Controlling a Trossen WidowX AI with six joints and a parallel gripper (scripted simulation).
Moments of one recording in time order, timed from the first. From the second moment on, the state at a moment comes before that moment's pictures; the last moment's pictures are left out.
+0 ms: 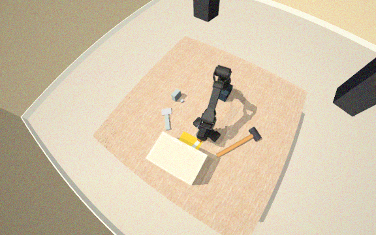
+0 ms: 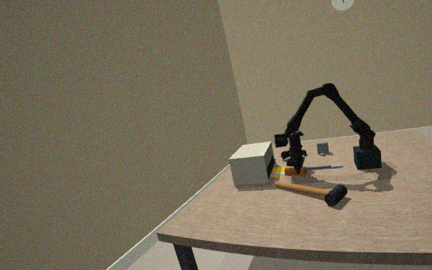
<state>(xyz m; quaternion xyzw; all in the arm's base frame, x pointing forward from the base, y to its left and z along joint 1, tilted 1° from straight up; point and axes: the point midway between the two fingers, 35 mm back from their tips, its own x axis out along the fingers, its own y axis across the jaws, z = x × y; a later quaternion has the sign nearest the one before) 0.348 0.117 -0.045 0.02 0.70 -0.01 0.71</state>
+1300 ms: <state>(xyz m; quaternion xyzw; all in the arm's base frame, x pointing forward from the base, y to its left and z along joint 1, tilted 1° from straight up) 0.306 0.119 -0.046 0.02 0.70 -0.01 0.71</state>
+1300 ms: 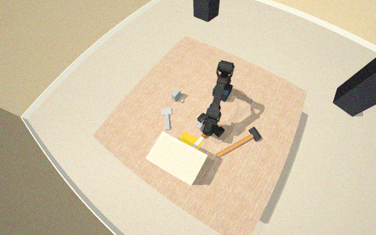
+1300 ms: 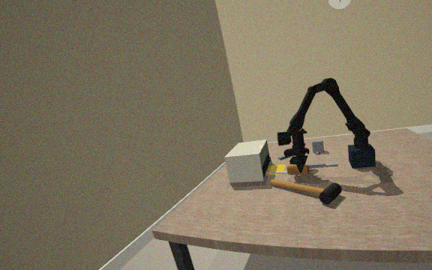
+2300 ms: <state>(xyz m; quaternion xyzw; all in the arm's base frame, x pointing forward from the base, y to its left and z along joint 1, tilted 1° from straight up) 0.271 0.122 -0.046 0.02 0.70 -0.01 0.71</state>
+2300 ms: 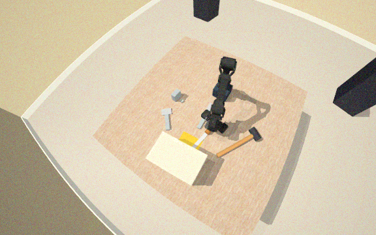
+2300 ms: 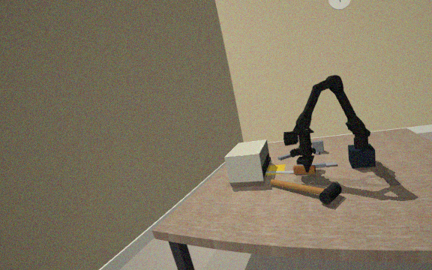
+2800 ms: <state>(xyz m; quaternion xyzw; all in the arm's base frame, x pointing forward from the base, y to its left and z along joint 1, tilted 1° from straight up) 0.252 0.124 -0.046 0.02 0.71 -0.01 0.71</state>
